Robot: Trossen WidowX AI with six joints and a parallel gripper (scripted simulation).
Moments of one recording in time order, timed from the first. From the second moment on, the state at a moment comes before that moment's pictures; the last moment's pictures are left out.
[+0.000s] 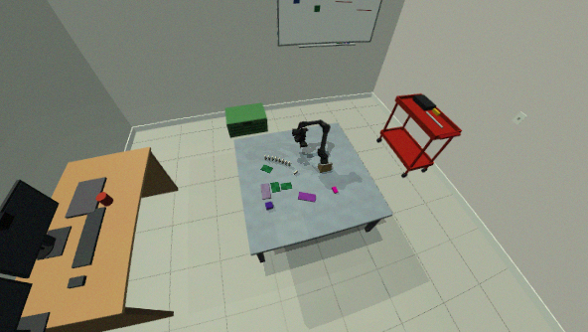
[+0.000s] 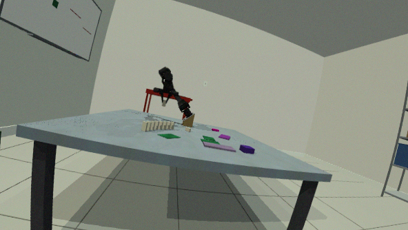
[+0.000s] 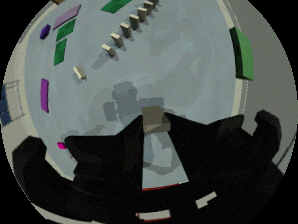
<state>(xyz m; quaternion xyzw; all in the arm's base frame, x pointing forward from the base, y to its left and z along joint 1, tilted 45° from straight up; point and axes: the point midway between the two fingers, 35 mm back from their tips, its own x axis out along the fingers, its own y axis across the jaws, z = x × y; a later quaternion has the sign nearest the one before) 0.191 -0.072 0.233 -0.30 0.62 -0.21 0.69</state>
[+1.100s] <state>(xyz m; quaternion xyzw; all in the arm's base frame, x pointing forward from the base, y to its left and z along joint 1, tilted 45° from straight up) 0.307 0.008 0.132 -0.05 0.52 -0.43 0.74</state>
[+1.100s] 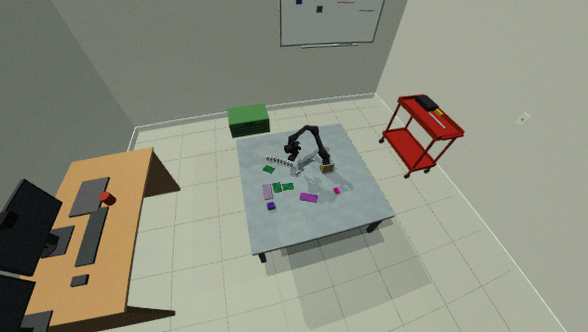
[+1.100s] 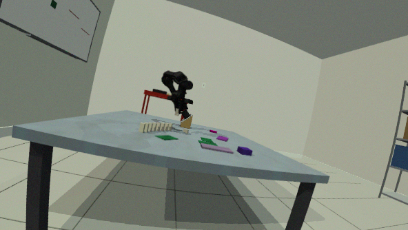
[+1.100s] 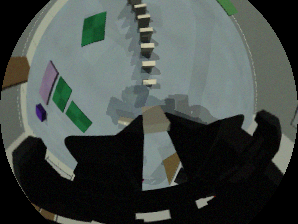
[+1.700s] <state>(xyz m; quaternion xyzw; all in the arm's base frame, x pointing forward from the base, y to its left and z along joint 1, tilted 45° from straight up) 0.312 -0.055 0.072 -0.06 0.52 -0.43 0.74</state>
